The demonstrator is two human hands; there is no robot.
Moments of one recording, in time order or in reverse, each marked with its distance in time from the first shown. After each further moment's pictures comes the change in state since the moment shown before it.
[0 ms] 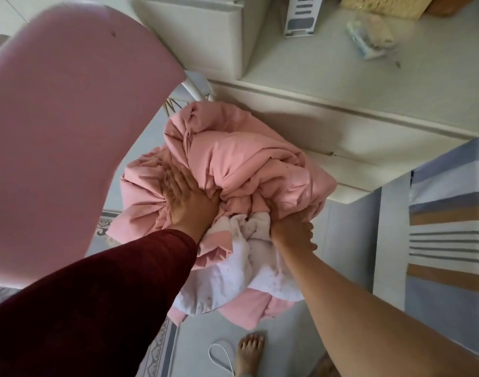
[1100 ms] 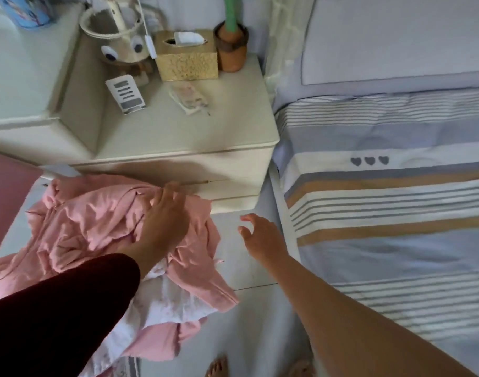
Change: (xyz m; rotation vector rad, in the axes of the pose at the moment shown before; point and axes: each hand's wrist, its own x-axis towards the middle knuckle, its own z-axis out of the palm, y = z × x) left_hand -0.086 0.201 -0.086 0.130 0.133 0.745; right_hand 0.010 0.120 -0.206 0.017 0.082 -0.440
